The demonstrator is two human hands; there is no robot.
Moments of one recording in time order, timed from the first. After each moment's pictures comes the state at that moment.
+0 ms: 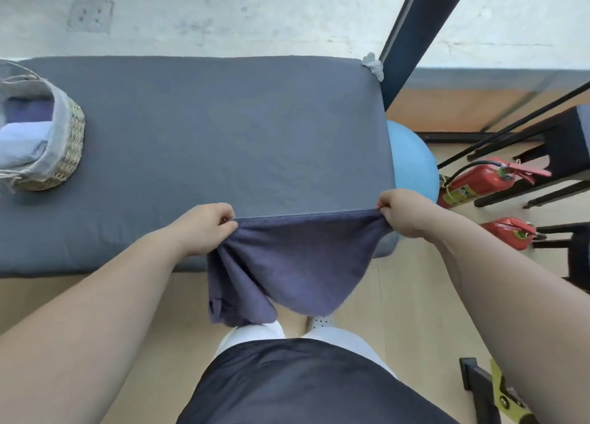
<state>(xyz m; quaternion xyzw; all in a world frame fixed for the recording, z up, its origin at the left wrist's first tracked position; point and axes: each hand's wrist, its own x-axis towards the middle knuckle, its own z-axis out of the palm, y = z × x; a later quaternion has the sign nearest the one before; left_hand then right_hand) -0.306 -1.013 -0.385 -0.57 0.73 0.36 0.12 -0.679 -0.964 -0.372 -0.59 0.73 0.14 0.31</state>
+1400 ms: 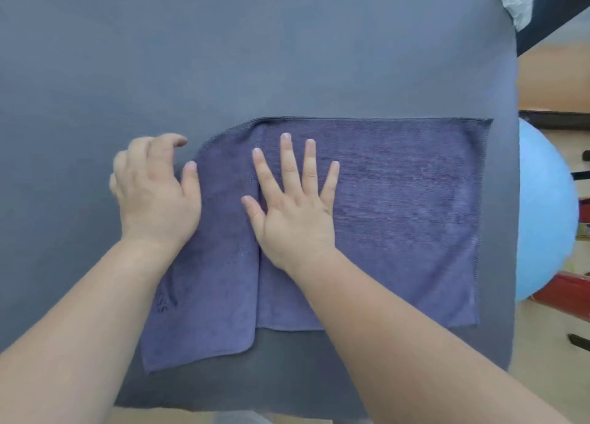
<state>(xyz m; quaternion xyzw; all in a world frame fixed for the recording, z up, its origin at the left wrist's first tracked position) -0.357 -1.236 -0.617 -0.74 0.65 0.11 -0.12 -0.529 -1.191 -0.650 -0.70 0.69 0.01 0.19</state>
